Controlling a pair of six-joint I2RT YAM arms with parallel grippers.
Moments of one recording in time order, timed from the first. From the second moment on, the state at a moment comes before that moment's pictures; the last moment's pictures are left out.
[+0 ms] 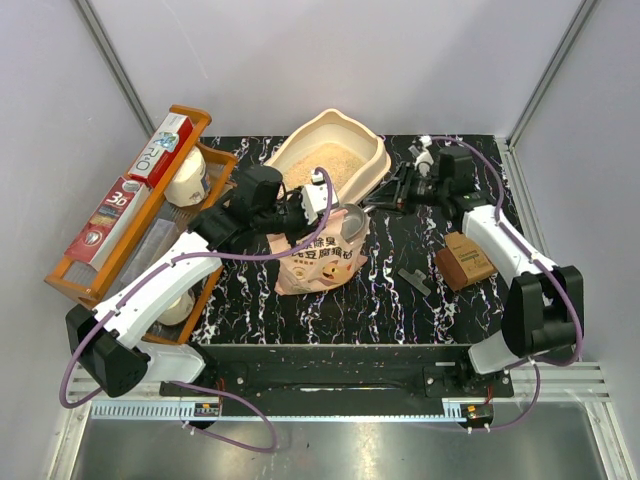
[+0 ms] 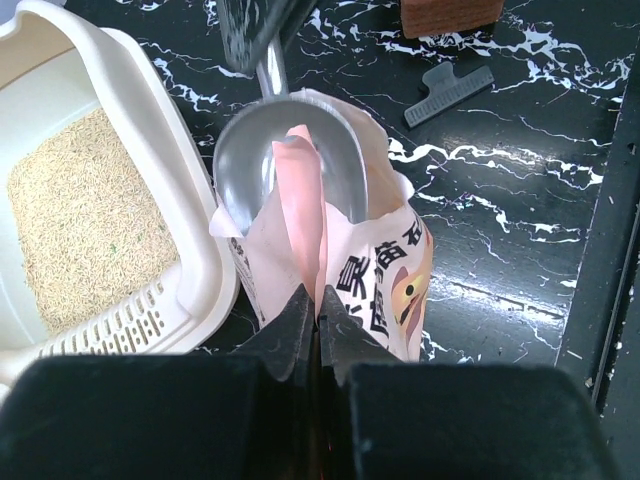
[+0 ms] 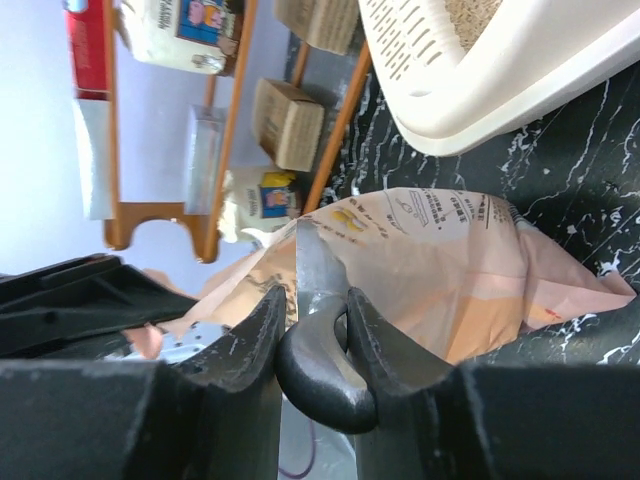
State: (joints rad) left arm -0.68 1.29 1.27 -0.52 0.42 0.43; right arm 0.23 1.51 1.15 -0.14 -0.82 0.77
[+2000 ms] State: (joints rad) left arm -0.70 1.21 1.25 -0.58 0.35 0.57; right arm -0.09 1.75 1.14 0.35 -1.35 1.18
